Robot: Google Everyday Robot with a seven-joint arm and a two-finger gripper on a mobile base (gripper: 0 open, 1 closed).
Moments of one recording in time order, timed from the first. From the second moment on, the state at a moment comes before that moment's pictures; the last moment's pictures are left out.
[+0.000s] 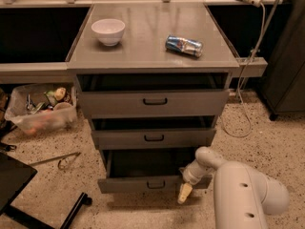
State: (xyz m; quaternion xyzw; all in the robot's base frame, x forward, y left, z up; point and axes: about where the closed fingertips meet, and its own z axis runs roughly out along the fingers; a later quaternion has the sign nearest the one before) arm 0.593 -0.158 0.169 -0.61 0.75 0.23 0.12
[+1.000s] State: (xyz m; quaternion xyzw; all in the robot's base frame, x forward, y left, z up) arm 0.570 -0.159 0.172 -0.59 0.76 0.24 0.10
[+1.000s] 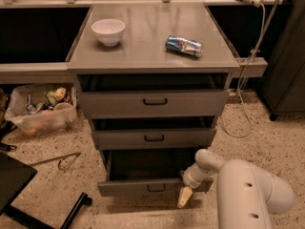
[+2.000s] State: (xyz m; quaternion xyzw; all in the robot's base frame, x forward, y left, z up) arm 0.437 -0.137 0.185 -0.54 0.79 0.27 0.10
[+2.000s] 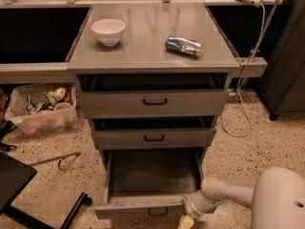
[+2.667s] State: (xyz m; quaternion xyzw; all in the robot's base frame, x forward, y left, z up) arm 0.437 -0.136 0.185 -0.54 0.79 0.27 0.10
